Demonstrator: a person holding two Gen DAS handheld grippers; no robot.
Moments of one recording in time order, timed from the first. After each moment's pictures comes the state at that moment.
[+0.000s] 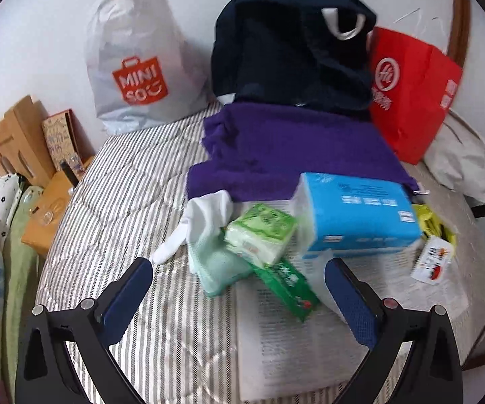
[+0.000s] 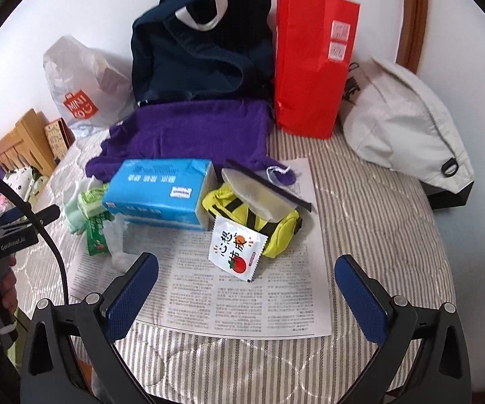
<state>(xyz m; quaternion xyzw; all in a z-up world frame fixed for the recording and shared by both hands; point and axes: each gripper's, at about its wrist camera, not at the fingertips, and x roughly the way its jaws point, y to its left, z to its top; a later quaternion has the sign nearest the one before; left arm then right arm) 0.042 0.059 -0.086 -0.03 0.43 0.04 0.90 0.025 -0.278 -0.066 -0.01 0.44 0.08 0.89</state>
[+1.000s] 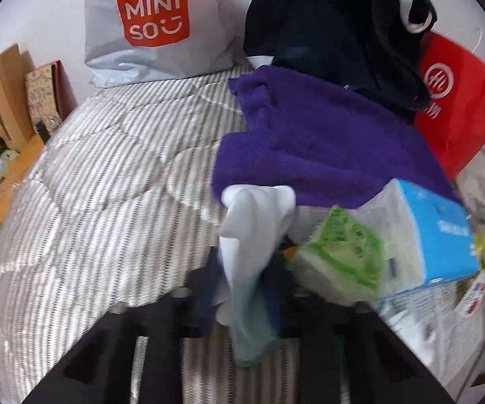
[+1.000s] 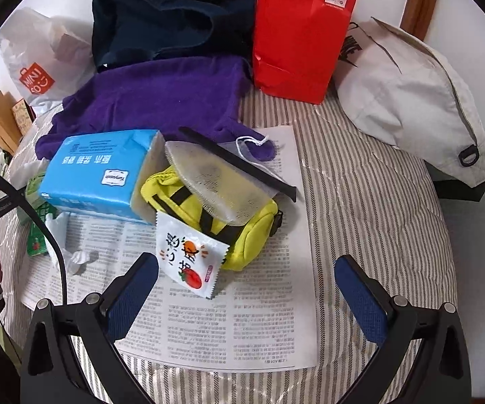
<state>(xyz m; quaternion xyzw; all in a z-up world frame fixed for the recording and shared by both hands) 0.106 0.114 -0.159 -0.11 0.46 0.02 0.88 0.089 -0.293 -0.119 -0.03 0.51 0.04 0.86</state>
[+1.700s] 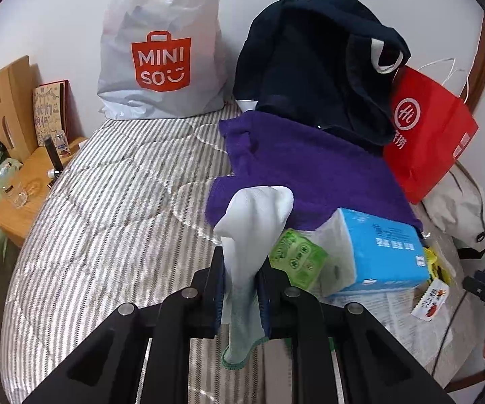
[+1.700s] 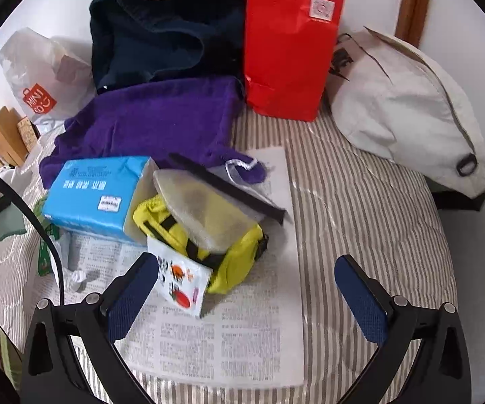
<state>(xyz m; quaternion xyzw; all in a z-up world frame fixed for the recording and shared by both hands) 0.069 0.117 -0.102 -0.12 0.41 0.00 0.90 0.099 -0.312 -0.111 -0.01 0.47 0.06 0.88</state>
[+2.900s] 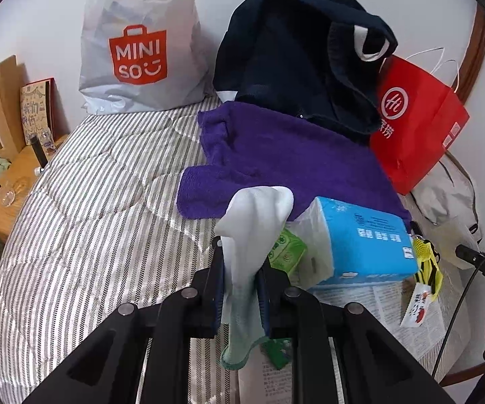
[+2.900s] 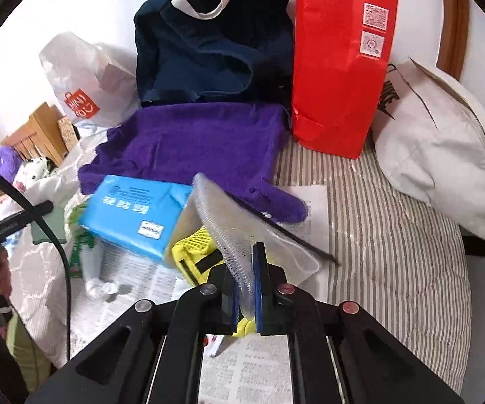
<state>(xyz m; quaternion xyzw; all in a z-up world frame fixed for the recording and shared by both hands) 0.068 0.093 -0.102 -0.12 0.42 -0.02 0.90 0.109 -0.306 -0.088 -0.01 0.44 0.16 0.88</state>
